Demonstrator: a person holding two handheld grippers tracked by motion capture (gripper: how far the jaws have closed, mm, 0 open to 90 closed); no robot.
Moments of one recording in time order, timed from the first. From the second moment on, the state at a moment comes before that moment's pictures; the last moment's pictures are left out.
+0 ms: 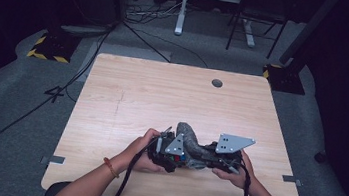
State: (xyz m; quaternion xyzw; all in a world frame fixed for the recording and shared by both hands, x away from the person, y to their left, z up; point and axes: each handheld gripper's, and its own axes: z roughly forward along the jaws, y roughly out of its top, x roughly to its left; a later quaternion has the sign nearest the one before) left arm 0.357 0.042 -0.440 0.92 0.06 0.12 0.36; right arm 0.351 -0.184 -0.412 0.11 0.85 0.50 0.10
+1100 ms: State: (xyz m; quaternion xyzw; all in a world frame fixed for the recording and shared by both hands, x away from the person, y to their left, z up) left arm 0.358 0.049 -0.432 0.91 0.07 0.14 0.37; right arm 0.367 -0.197 -0.426 0.13 0.87 0.47 0.08
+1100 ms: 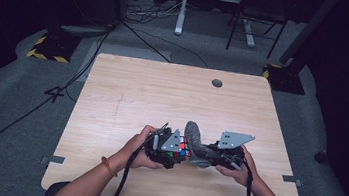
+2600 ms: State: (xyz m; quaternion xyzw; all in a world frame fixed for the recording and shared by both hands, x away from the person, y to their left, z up) left arm 0.361 0.050 -0.434 0.90 0.07 0.14 0.40; right arm 0.368 -0.203 -0.422 0.11 0.84 0.53 0.03
